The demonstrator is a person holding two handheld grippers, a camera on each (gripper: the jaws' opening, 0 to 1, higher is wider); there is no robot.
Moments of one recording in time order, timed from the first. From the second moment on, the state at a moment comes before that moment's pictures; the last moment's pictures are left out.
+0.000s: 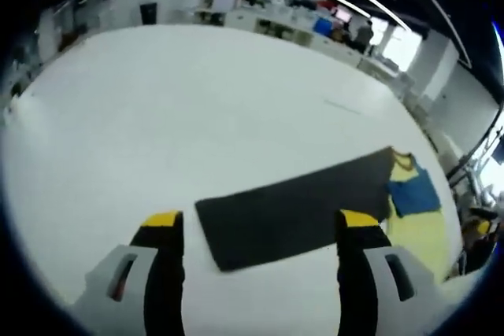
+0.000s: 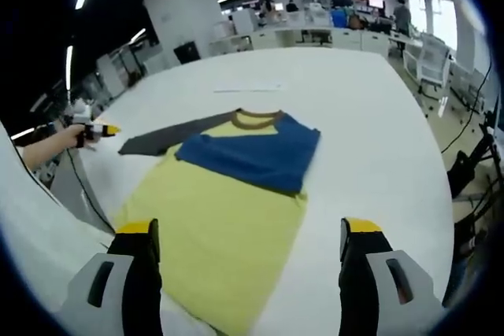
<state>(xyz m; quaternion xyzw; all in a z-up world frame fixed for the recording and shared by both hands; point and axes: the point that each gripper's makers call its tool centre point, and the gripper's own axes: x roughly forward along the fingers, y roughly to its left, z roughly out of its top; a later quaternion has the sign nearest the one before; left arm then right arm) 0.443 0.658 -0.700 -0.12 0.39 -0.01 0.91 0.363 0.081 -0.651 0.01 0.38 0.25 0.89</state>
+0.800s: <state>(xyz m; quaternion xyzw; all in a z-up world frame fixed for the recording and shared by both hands) 0.451 0.680 -0.732 -0.09 0.38 0.02 0.92 0.366 0.089 -0.651 0.00 0.39 0.24 0.89</state>
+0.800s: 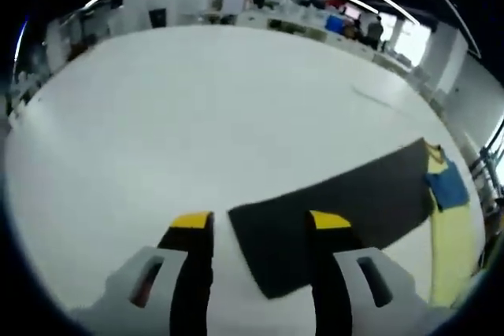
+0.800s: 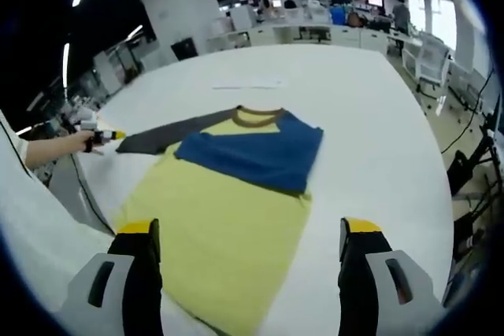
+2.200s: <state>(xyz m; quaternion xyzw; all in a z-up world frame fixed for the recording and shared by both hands) 0.468 0.691 -0.740 -0.11 0.37 0.04 0.92 0.368 0.089 -0.644 0.03 0.38 0.23 0.89</state>
